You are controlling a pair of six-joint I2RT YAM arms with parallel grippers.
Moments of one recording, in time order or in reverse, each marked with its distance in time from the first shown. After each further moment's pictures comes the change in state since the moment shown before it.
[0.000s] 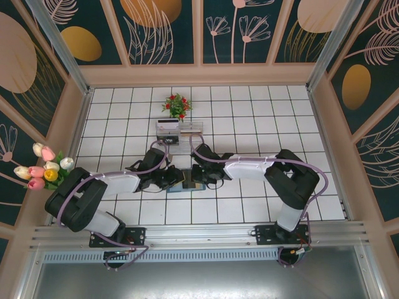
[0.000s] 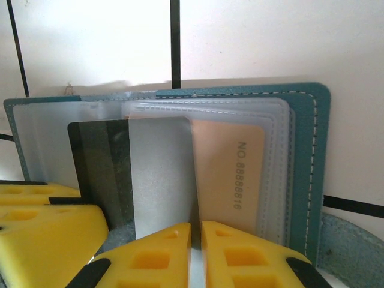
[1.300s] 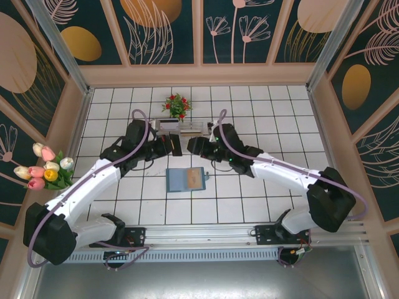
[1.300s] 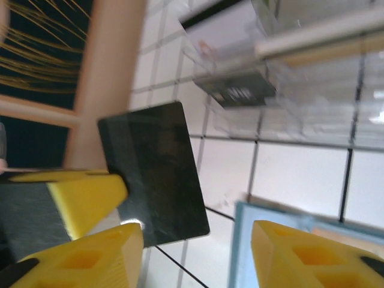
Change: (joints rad) left arm 0.078 -0.304 0.414 -0.516 -0.237 0.241; right arm -0.151 -0.348 -0.074 0.330 -0.085 -0.004
